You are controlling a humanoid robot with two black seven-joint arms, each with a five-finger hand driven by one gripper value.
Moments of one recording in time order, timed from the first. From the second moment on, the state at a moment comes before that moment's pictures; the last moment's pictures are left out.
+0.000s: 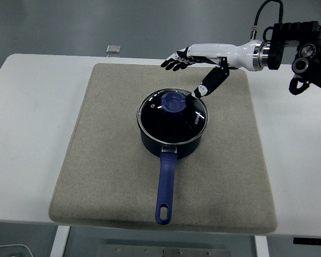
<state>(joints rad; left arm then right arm) 0.02 0.00 -0.01 -0.10 0.12 -0.06 -0.14 1.38 -0.41 0.14 1.05 -1.05 0.44 0.24</state>
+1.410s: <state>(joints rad) 0.02 0.00 -0.01 -0.10 0.12 -0.06 -0.14 1.48 -0.35 -0.03 1.10 -1.24 0.37 0.26</state>
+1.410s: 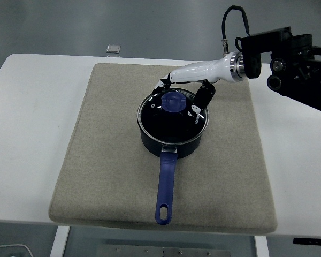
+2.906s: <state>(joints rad) 0.02 0.00 -0.01 -0.10 0.12 -0.06 -0.14 1.50 -0.34 -0.04 1.10 -1.28 0.37 0.27</state>
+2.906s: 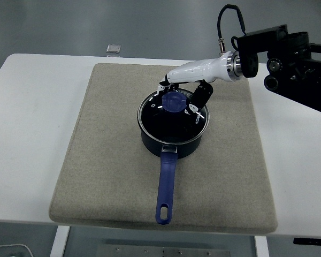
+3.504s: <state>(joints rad) 0.02 0.00 -0.01 -0.10 0.12 -0.06 -0.14 1.51 -0.34 -0.04 1.11 -1.28 0.37 0.27</state>
